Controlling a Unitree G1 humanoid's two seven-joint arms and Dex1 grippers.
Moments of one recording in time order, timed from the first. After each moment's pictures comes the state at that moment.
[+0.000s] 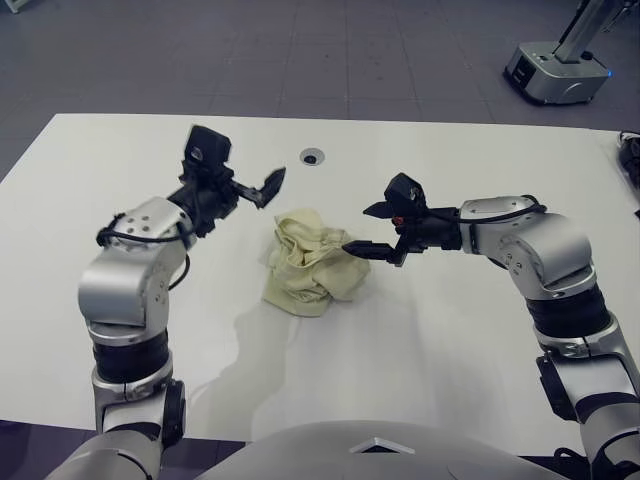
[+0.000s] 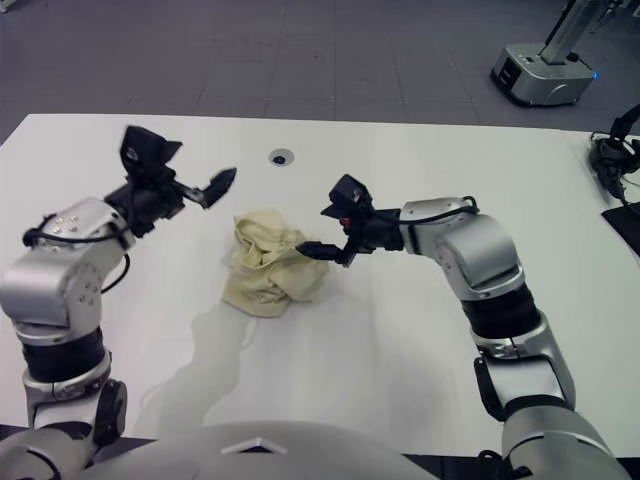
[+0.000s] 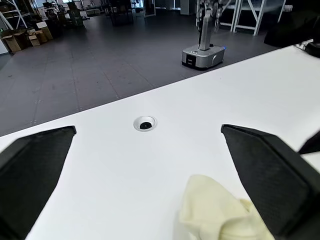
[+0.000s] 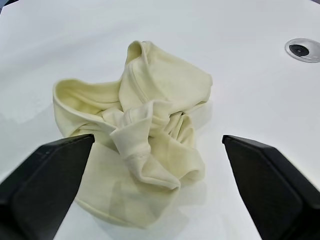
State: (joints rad) left arm -0.39 0.38 0.18 -0.49 -0.28 0.96 -0.42; right arm -0.55 -0.57 0.26 -0.22 0.45 1.02 0.83
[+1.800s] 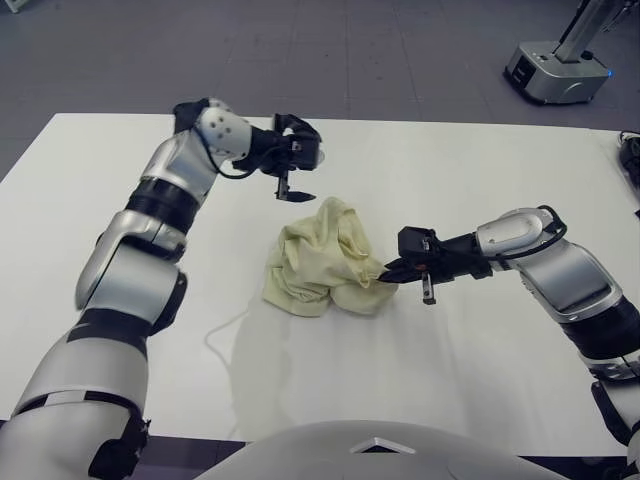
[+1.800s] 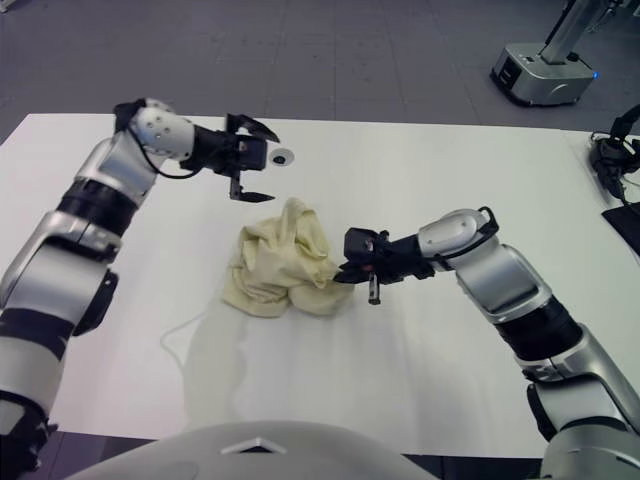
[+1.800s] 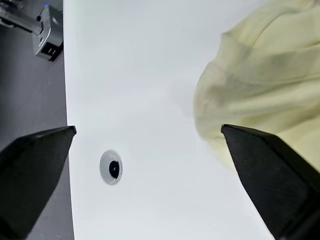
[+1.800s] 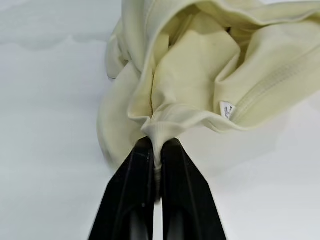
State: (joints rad) left arm -1.15 0.42 -0.53 0.92 0.25 -0.36 -1.18; right arm -0.46 -0.81 0.44 -0.27 0.24 0.66 1.17
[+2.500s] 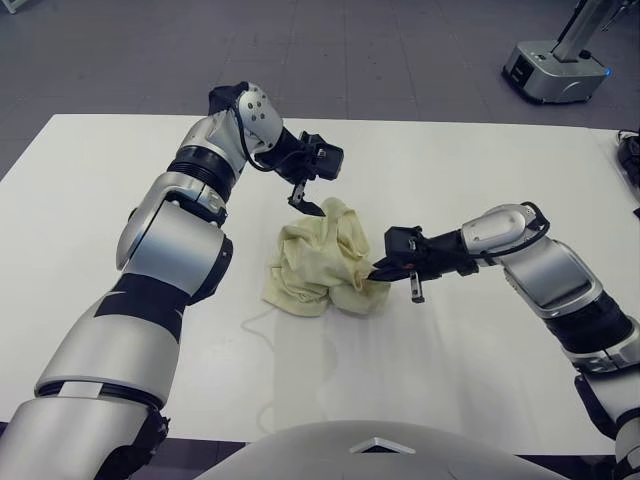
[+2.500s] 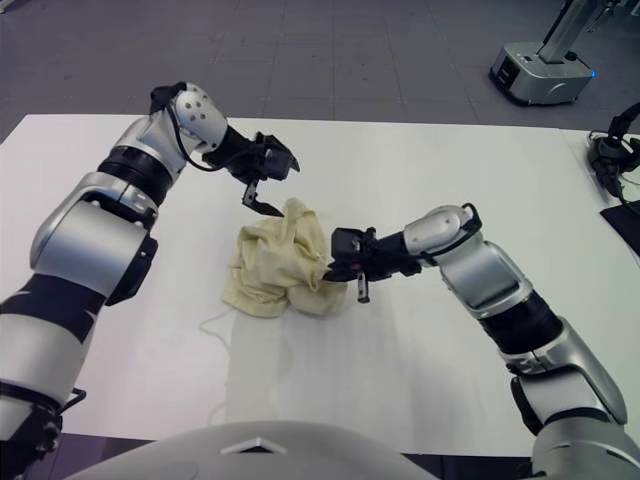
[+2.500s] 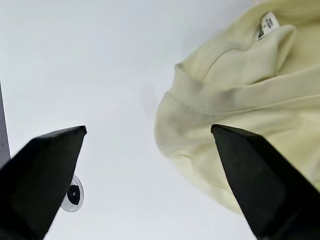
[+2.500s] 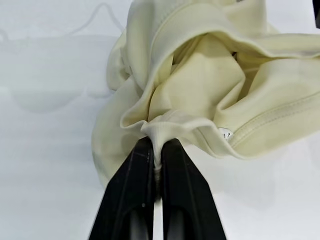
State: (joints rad) left arm -1.32 0.28 -0.46 1.28 0.29 -0.41 -1.30; right arm -0.49 -0.76 0.45 -0.24 0.19 0.63 1.20
